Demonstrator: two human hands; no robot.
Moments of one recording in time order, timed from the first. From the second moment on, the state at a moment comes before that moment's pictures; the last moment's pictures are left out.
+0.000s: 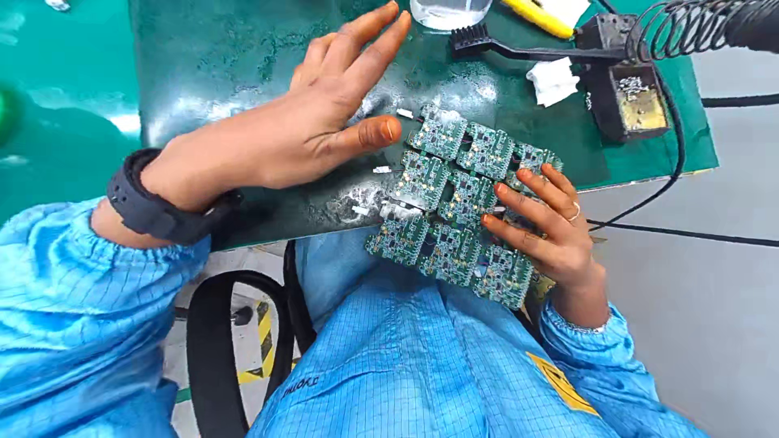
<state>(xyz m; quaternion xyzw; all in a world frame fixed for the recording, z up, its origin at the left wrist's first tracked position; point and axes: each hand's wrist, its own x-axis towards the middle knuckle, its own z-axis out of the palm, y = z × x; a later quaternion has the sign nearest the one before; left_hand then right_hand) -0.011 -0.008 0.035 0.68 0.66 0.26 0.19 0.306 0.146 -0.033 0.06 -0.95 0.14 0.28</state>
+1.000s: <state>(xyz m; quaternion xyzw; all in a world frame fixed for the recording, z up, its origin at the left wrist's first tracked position) -0.003 -0.077 0.058 0.64 0.73 0.22 0.00 0.254 0.210 -0.024 -0.04 -0.91 0.22 0.34</state>
